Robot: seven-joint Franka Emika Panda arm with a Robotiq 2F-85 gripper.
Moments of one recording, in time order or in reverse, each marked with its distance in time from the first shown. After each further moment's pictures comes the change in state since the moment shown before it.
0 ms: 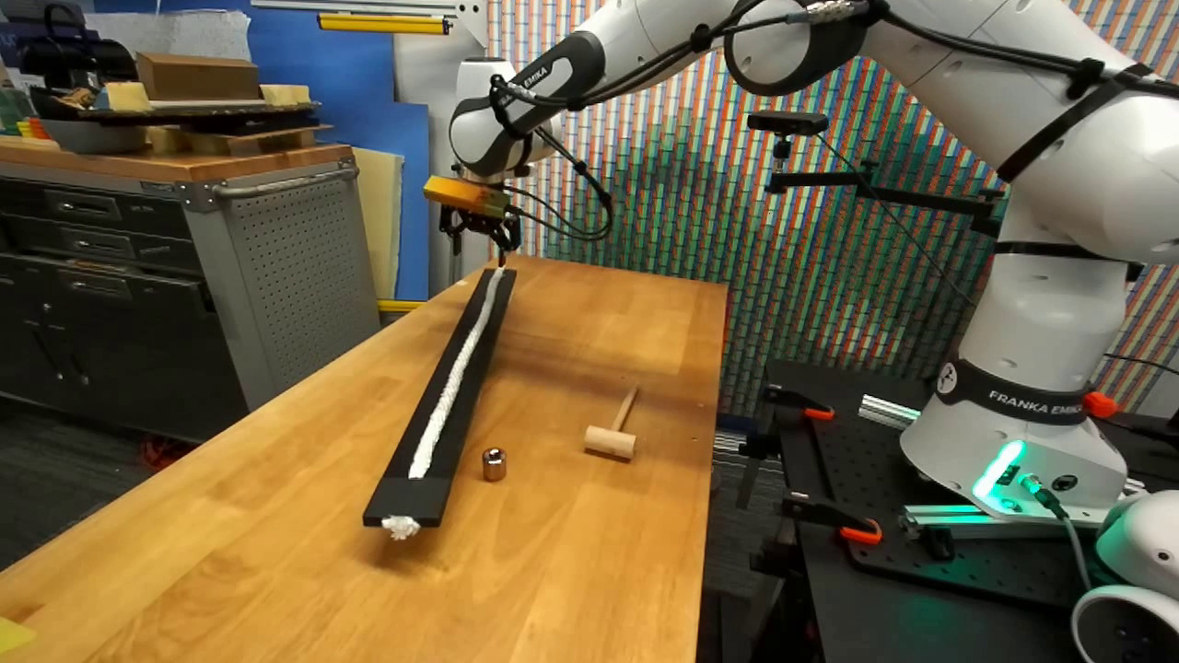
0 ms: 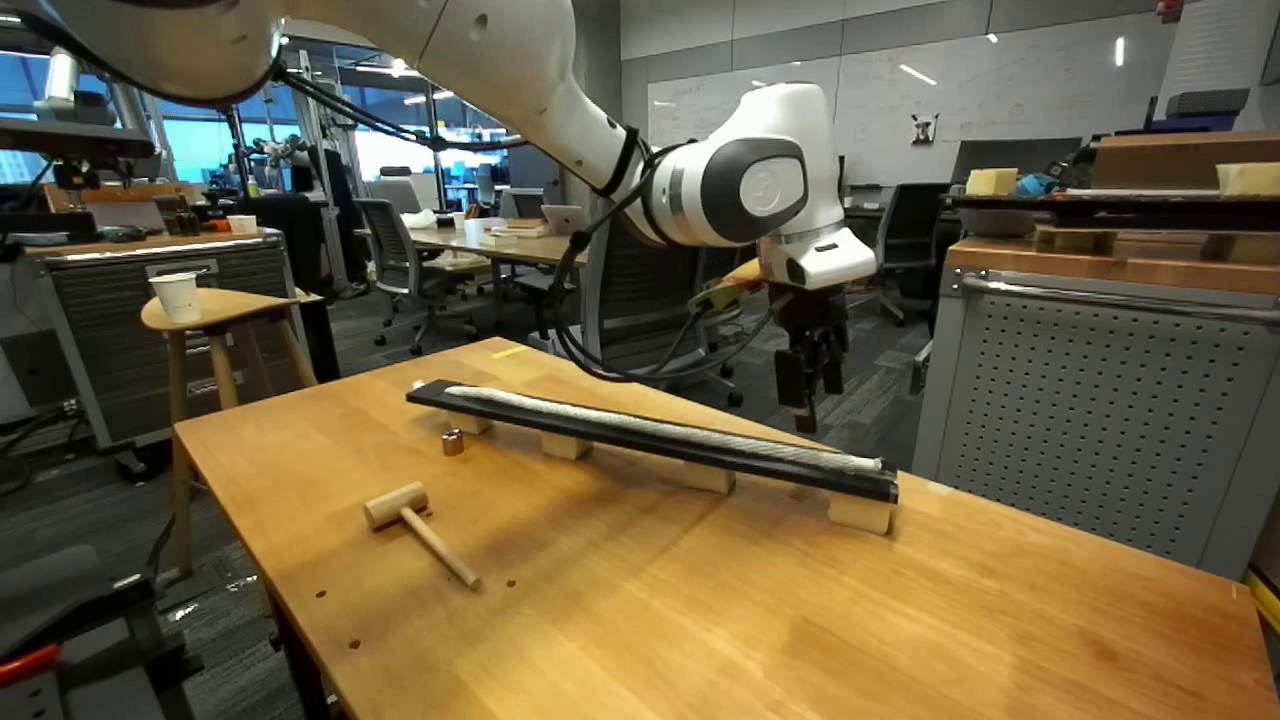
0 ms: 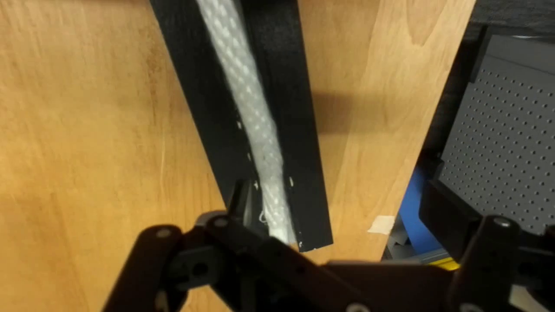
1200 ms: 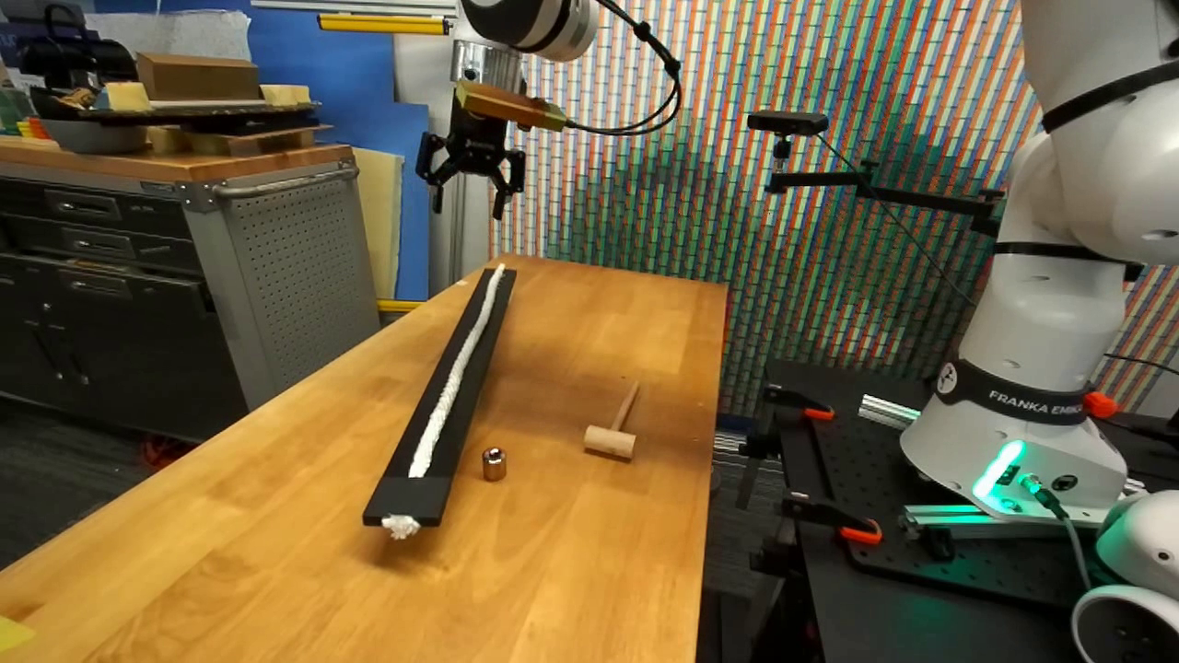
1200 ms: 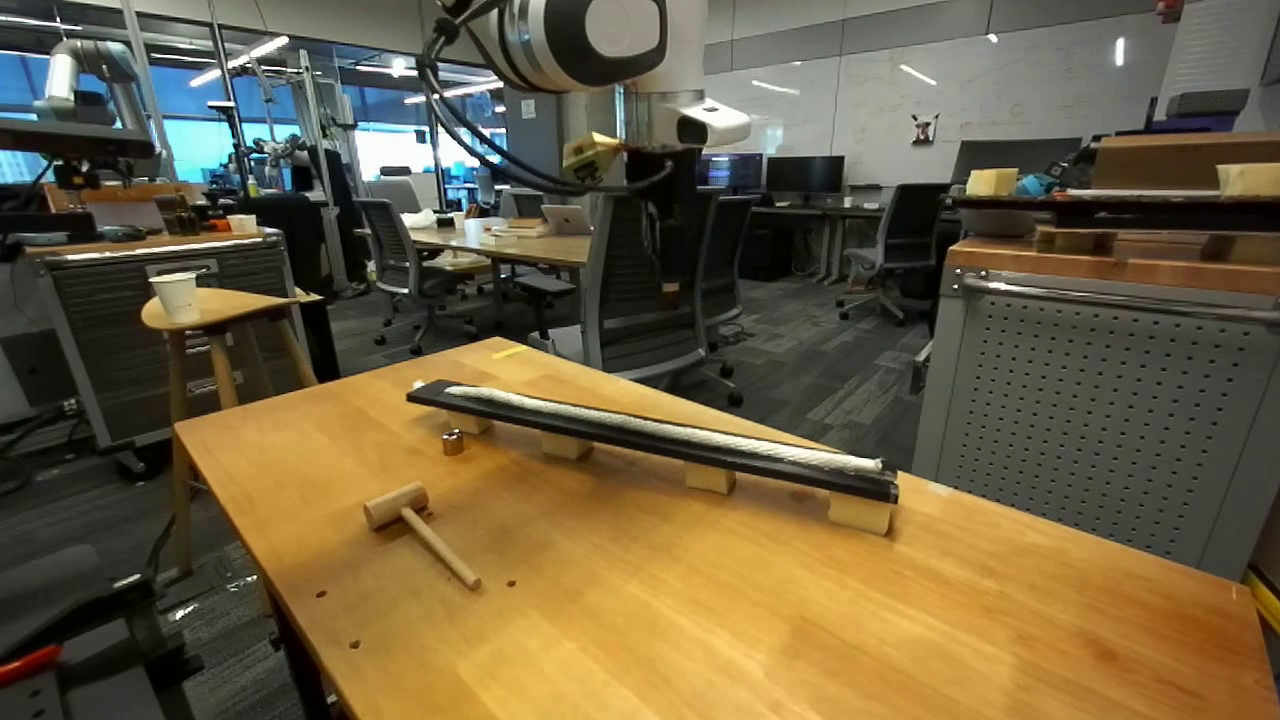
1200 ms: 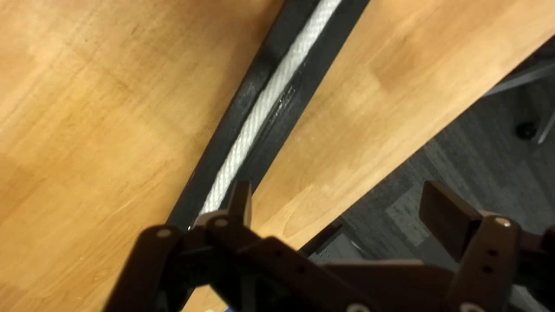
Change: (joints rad) arm 0.042 -0.523 0.177 -0.506 0.067 -0.068 -0.685
